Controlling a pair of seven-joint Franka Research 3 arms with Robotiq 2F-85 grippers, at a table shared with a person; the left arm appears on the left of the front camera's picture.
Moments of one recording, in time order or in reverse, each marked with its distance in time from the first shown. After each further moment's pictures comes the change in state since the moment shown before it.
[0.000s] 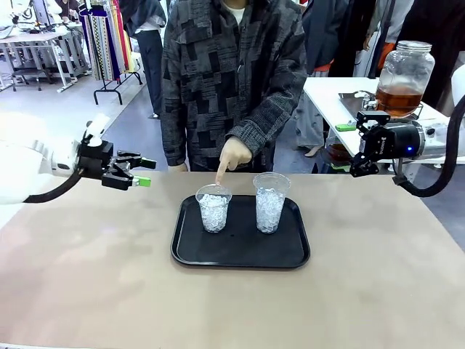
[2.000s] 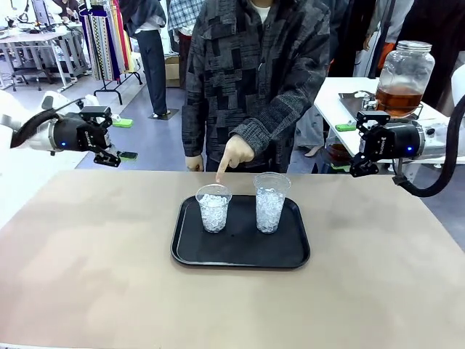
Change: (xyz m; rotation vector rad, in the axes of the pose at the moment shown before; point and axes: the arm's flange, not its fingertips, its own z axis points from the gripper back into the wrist) left arm 0.065 0.007 0.046 -0.178 -0.042 1.210; right arm 0.000 0.000 0.000 0.000 0.000 0.000
